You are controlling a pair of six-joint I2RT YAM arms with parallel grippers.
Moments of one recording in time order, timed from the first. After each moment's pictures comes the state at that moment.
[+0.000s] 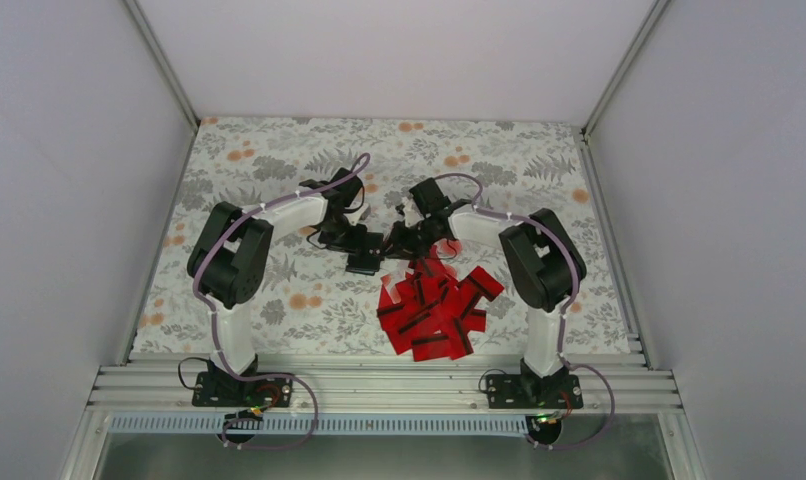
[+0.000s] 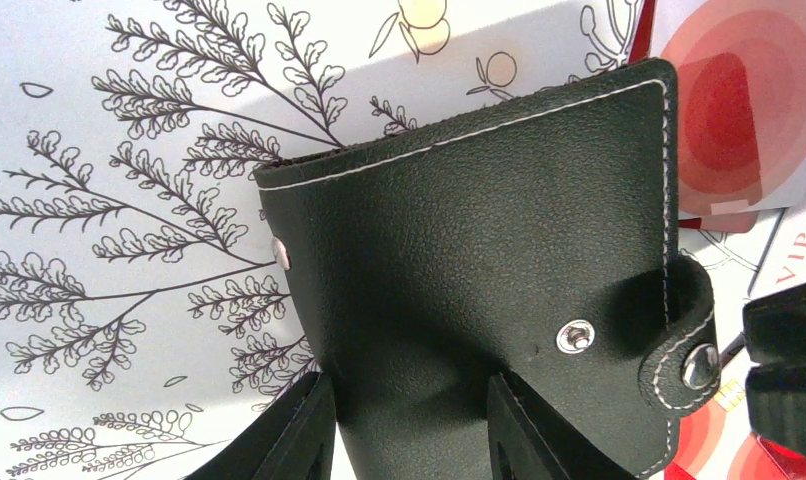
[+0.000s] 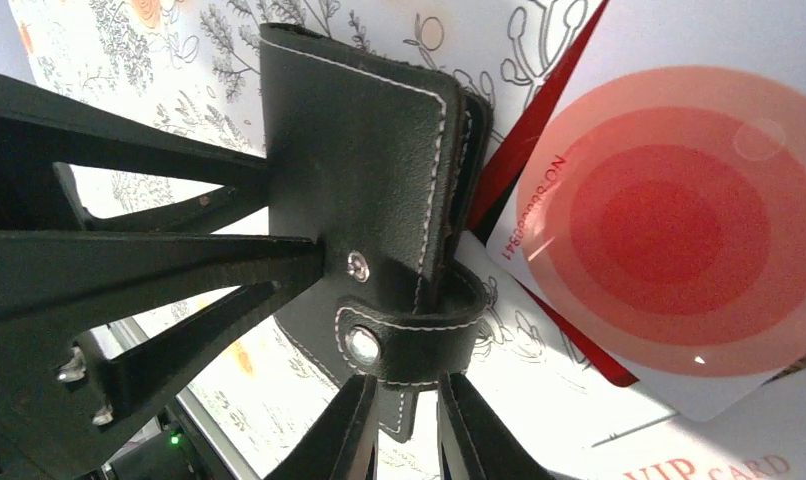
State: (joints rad) left arm -0.50 1.94 1.30 -0.76 0.22 -0.19; right arm 0.57 1.97 1.21 -0.36 -0.64 0.65
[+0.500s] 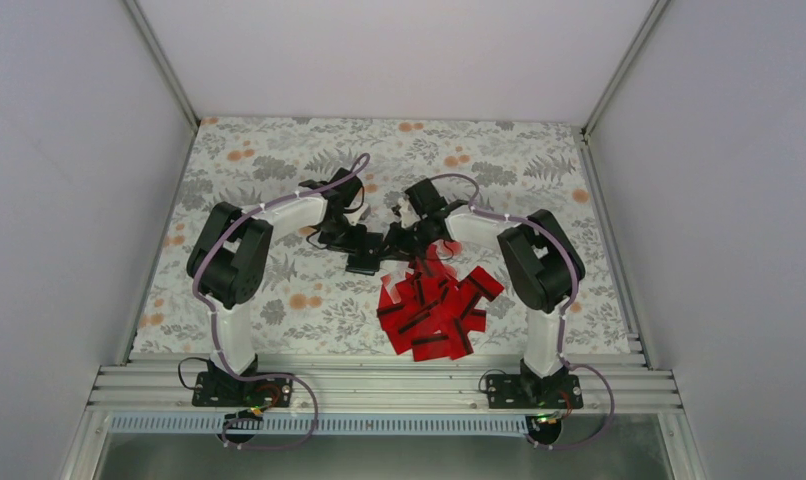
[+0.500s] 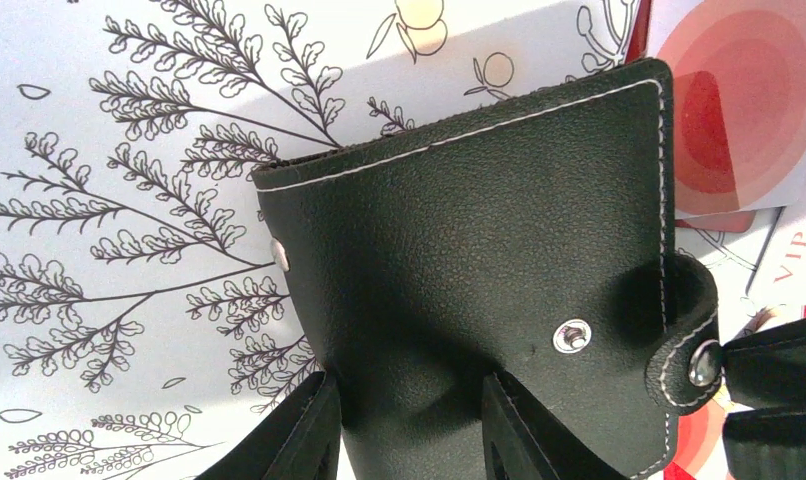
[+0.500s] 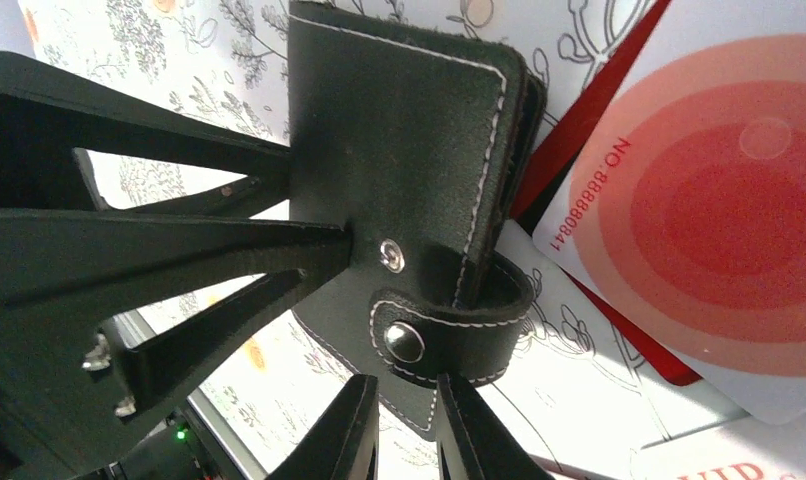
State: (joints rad) left arm -0.49 1.94 1.30 -0.75 0.23 -0.19; right arm 0.60 1.96 1.21 -0.35 -0.64 0.67
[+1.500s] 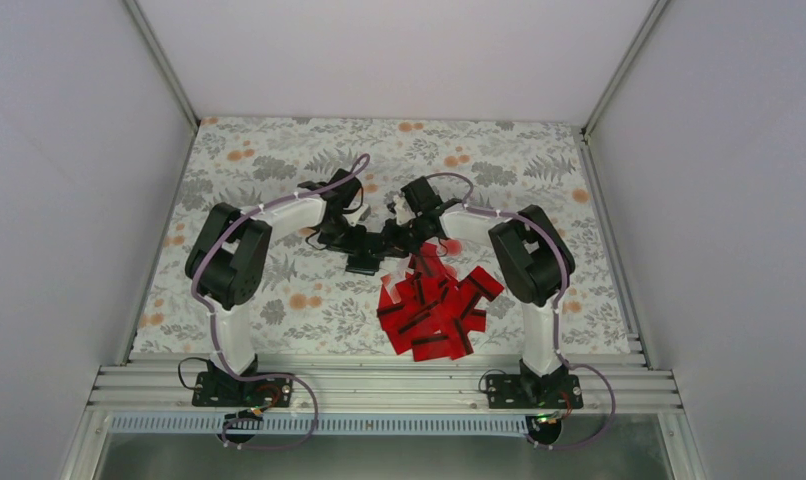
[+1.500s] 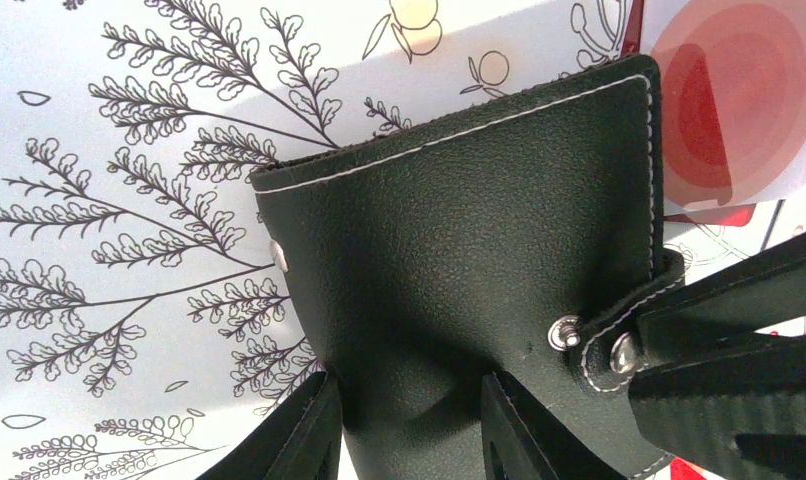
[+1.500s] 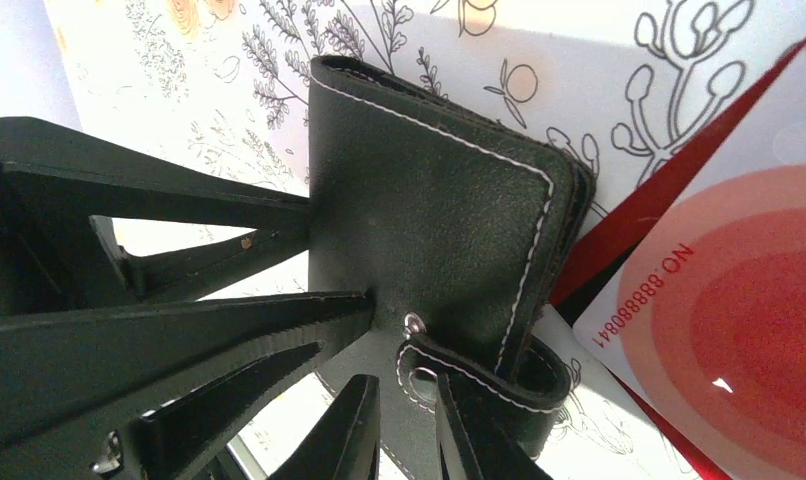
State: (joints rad) left arm -0.49 1.93 1.28 -0.73 0.23 -0.17; right arm 0.60 2.03 1.27 -0.30 -0.67 0.69
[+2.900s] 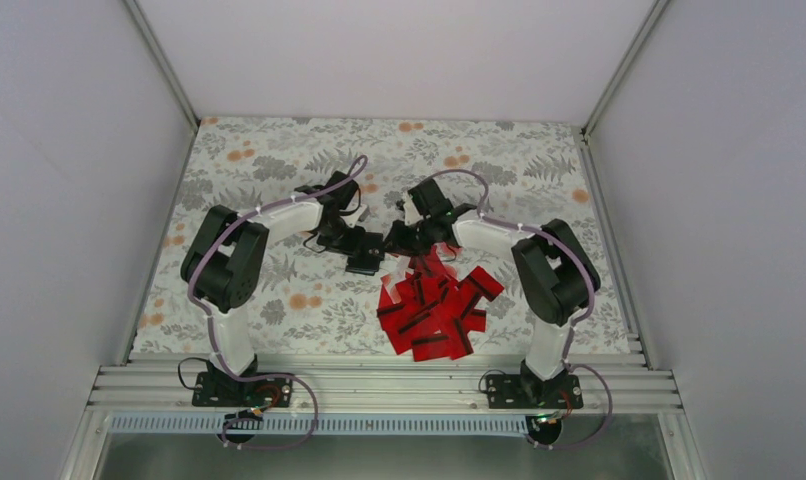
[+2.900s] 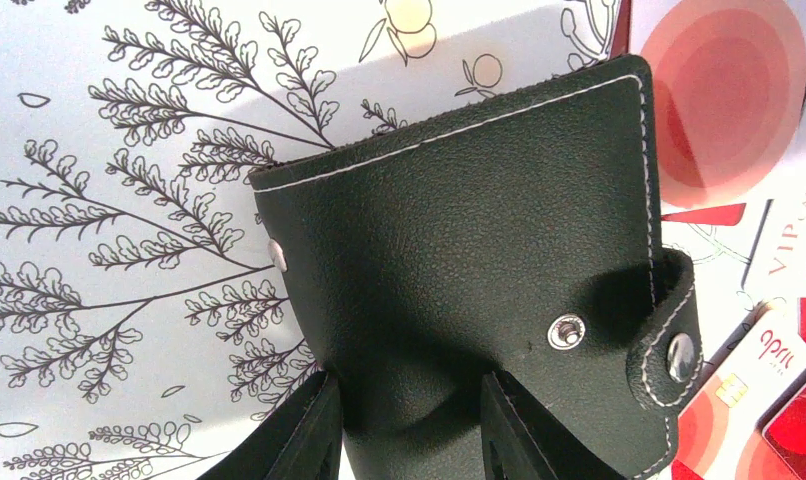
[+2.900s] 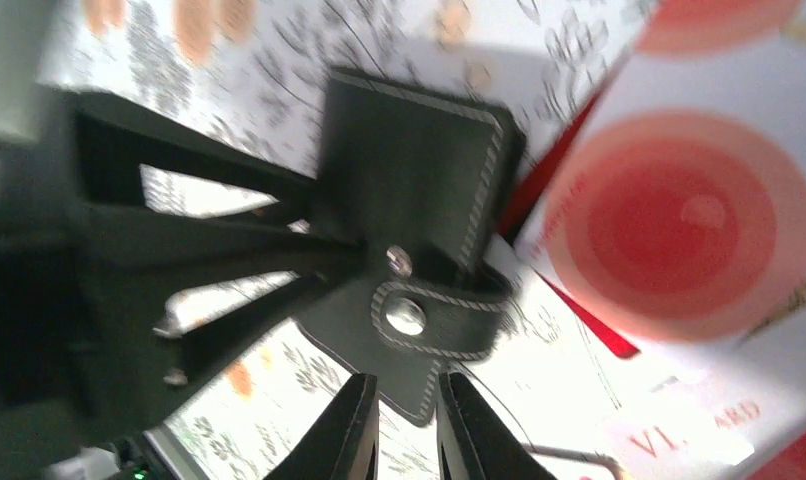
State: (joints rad) left arm -0.49 1.91 1.23 -0.67 0.24 -0.17; right arm 0.61 1.85 1.17 -0.29 -0.51 0.66
